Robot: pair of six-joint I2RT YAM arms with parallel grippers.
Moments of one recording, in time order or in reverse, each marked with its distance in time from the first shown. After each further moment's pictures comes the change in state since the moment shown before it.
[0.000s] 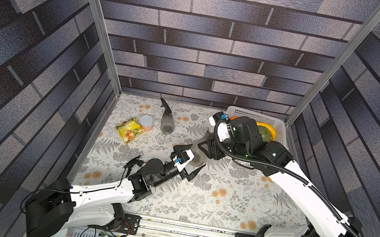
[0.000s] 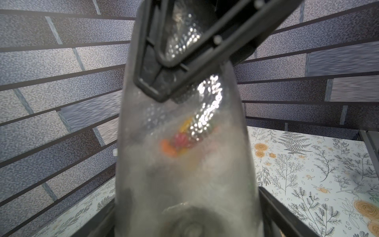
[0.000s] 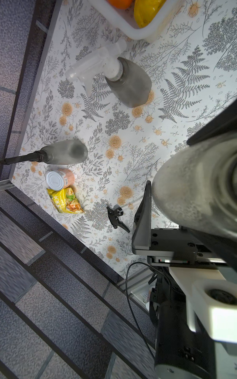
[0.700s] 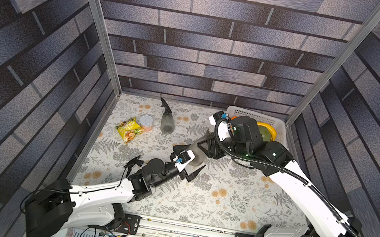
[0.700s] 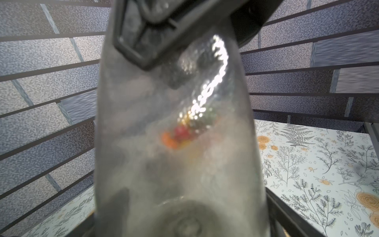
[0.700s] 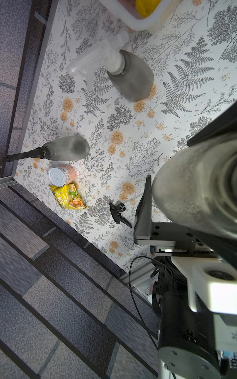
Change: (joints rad) left arm -0.001 -0.005 0.003 -0.058 -0.021 0.001; right arm 0.000 -0.001 -0.005 0.024 -0.026 0.017
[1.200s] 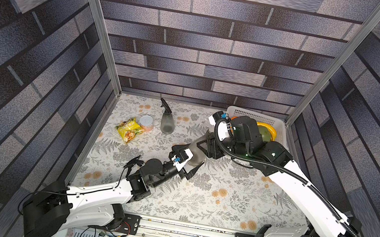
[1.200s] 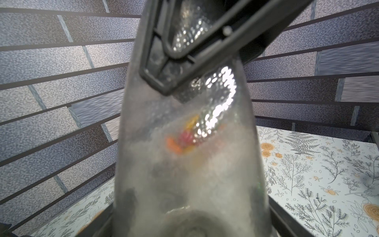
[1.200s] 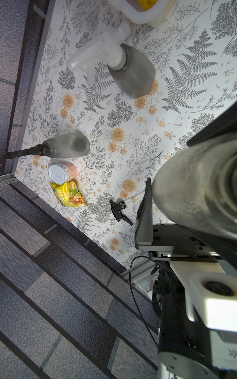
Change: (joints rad) left arm 0.000 -0.021 -0.003 0.024 -0.018 -0.003; right arm 0.000 0.000 -0.008 0.015 -0.019 0.011
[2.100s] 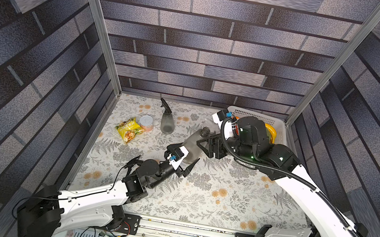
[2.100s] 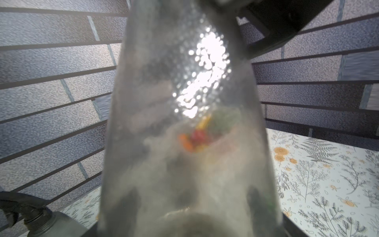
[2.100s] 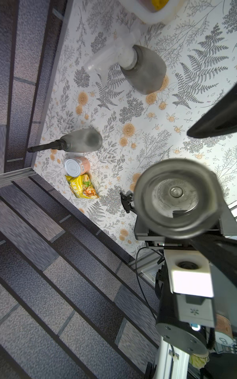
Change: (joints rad) left arm 0.015 -0.128 -0.012 -0.080 -0.122 -0.031; right arm 0.003 -0.080 0.008 0.034 0.032 0.006
